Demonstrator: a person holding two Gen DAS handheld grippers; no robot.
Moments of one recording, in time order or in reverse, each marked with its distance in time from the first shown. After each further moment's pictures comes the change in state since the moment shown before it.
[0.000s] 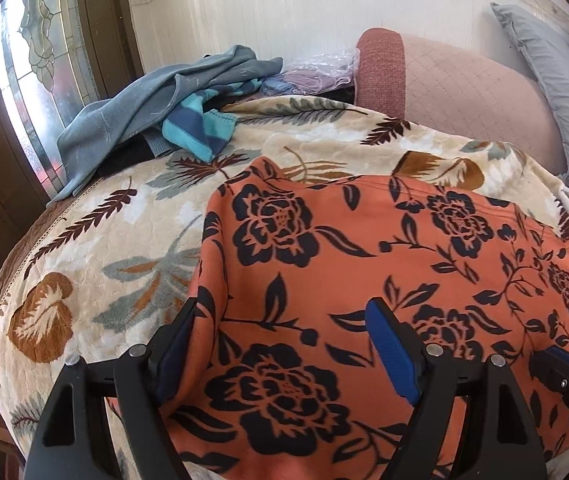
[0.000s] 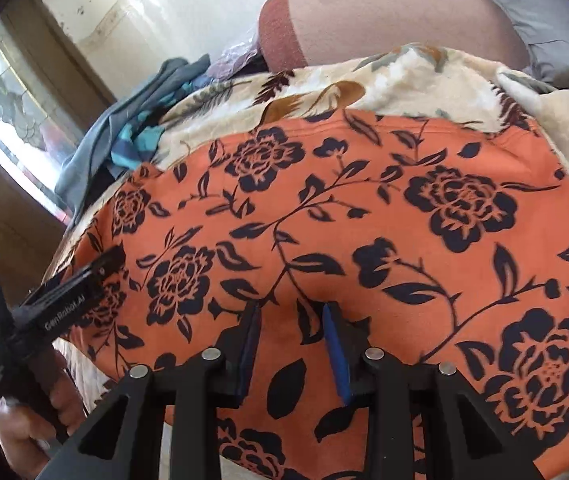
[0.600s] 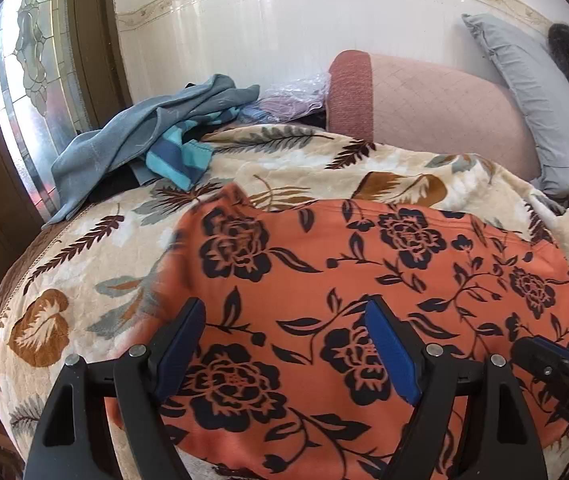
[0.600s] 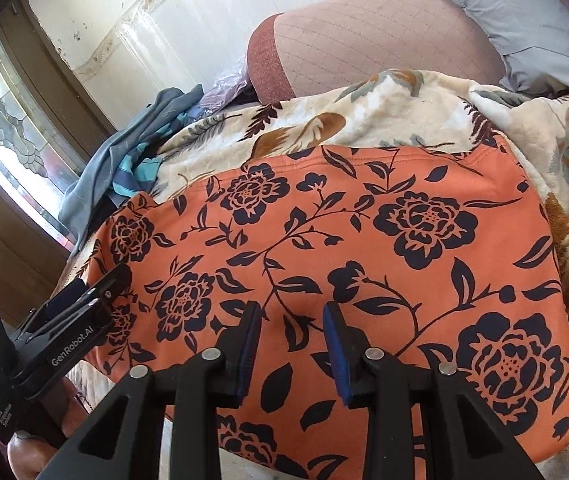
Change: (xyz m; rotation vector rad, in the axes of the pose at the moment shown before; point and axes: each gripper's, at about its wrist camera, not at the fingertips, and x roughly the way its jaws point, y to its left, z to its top) left arm -0.033 -0.027 -0.001 0.037 -0.082 -0.042; right arm -0.025 -0.005 0.000 0.038 -0.078 0.002
